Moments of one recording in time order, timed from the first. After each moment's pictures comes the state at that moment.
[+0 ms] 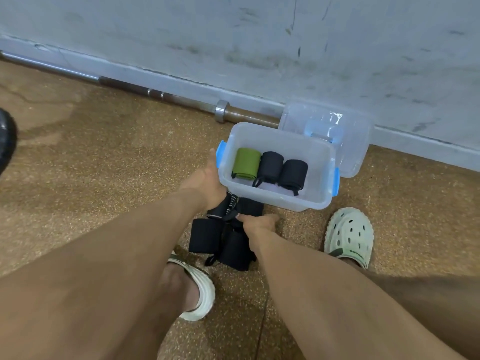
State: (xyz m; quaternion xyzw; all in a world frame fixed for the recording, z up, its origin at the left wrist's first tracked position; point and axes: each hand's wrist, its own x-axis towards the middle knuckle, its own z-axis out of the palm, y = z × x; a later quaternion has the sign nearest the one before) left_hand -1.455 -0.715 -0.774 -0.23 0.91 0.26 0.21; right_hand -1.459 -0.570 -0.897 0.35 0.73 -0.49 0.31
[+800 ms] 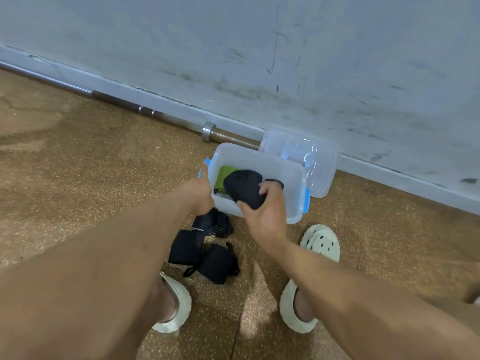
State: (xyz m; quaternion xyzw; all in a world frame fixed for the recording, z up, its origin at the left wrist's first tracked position) left_hand -1.470 -0.709 -0.769 -0.19 0.92 0.23 0.26; right_hand -1.489 -0.512 -0.795 -0.14 0.88 -0.45 0.00
